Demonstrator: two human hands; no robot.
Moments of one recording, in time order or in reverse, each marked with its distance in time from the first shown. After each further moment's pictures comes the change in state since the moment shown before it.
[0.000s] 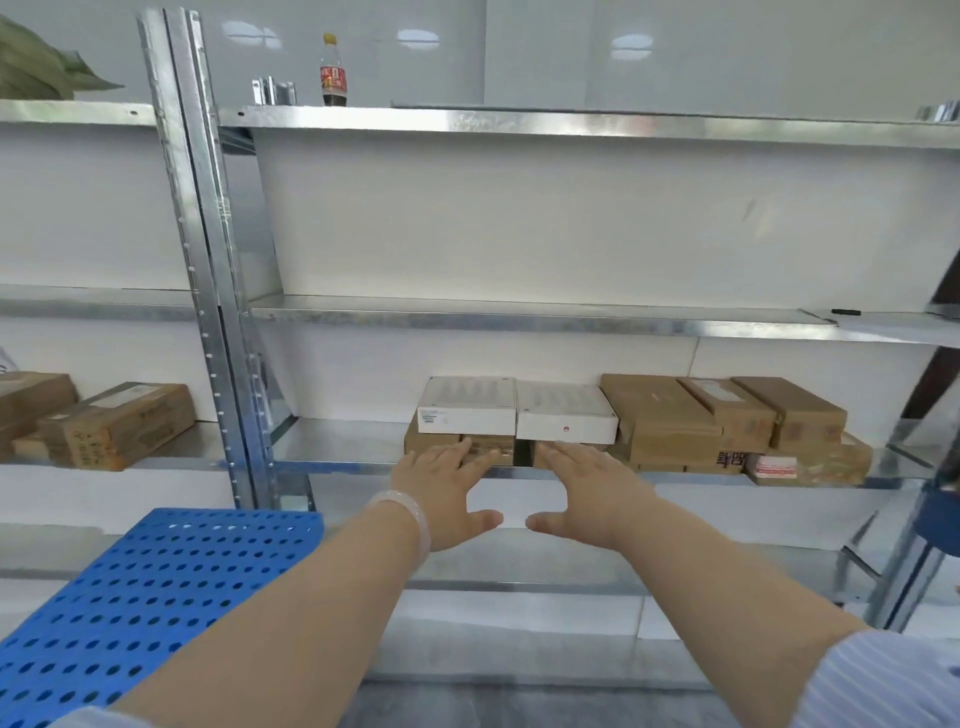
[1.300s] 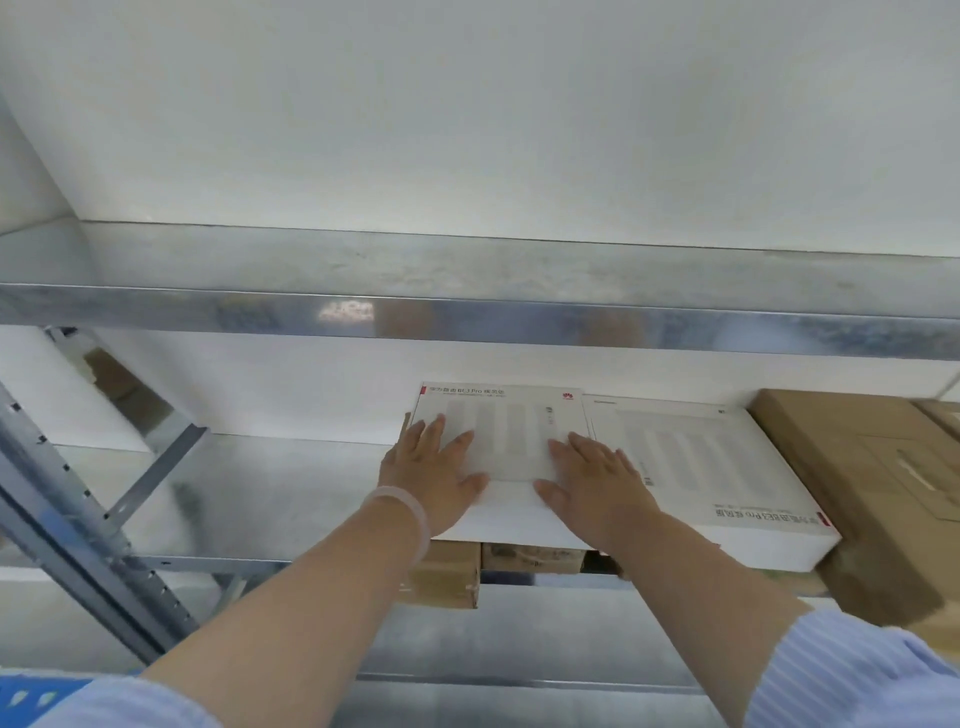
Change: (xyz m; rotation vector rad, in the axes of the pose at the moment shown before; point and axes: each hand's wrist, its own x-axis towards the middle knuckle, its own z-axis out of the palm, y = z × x) left_hand 0.471 -0.216 0.198 -0.210 -0.187 -0.222; right_hand 0.501 0.114 0.187 0.111 -0.181 0.139
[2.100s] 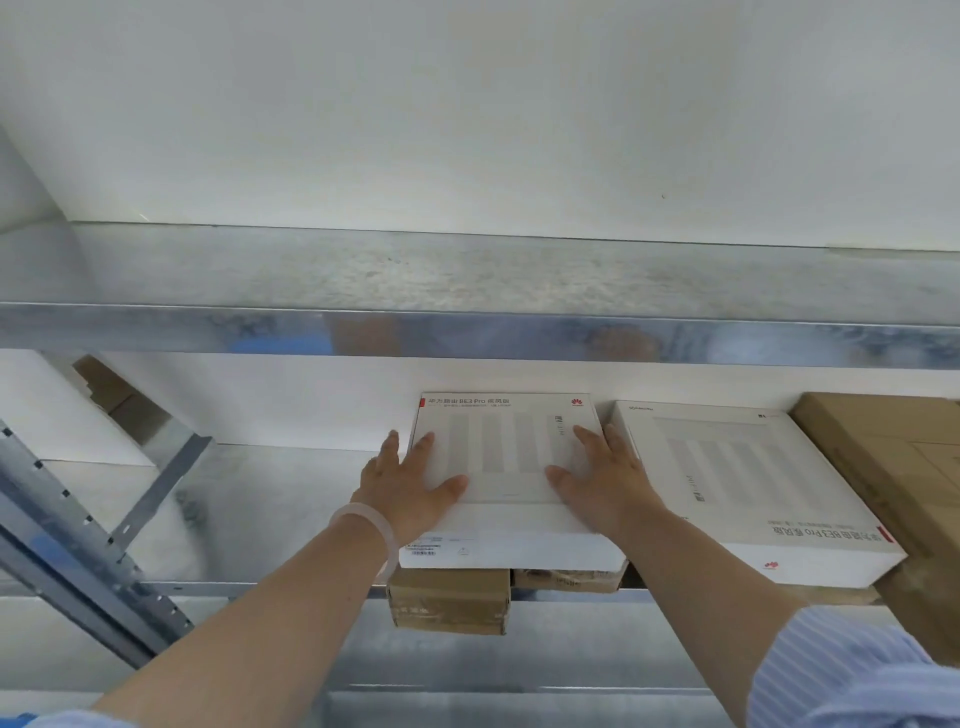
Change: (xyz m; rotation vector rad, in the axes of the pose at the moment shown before) left_hand 0.014 -0.073 0.007 -0.360 -0.065 -0.180; right_hand 0.042 -0.033 0.007 0.421 0.026 0.308
